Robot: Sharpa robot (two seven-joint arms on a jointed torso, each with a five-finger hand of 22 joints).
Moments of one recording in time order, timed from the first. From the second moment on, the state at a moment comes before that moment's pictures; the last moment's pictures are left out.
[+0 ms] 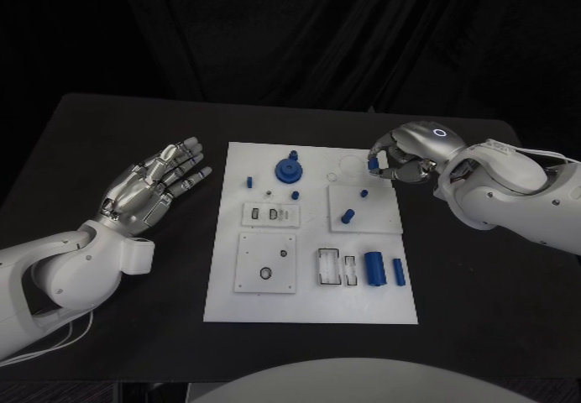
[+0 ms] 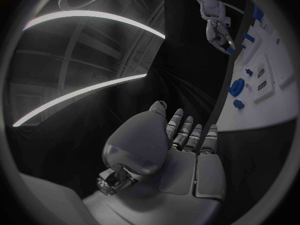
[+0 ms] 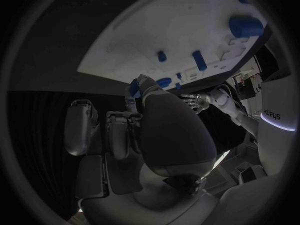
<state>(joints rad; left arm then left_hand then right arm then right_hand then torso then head) 1.22 -1.09 -0.21 1.68 0.12 0.09 0.68 1.45 0.28 -0.17 0.24 0.55 0.45 0.13 0.10 0.06 0.14 0.19 0.30 0.04 0.06 0.18 0.08 0.02 0.16 0.05 0.28 0.03 0.02 1.39 -1.08 -0.24 1.67 -1.64 -0.51 -0.15 1.47 -0.07 0.14 0.20 0.35 1.01 0.07 0.24 0.33 1.46 -0.02 1.57 1.31 1.47 -0.07 1.57 1.31 0.04 1.43 0.05 1.34 1.31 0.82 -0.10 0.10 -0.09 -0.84</state>
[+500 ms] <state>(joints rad) 1.22 -1.09 -0.21 1.68 0.12 0.09 0.68 1.45 0.28 -0.16 0.23 0.55 0.45 0.13 0.10 0.06 0.14 0.19 0.30 0.04 0.06 0.18 0.08 0.02 0.16 0.05 0.28 0.03 0.02 1.35 -0.91 -0.25 1.77 -1.64 -0.50 -0.14 1.47 -0.07 0.15 0.20 0.41 0.99 0.06 0.24 0.33 1.47 -0.01 1.57 1.31 1.47 -0.07 1.57 1.31 0.04 1.45 0.05 1.36 1.31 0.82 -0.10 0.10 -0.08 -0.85</state>
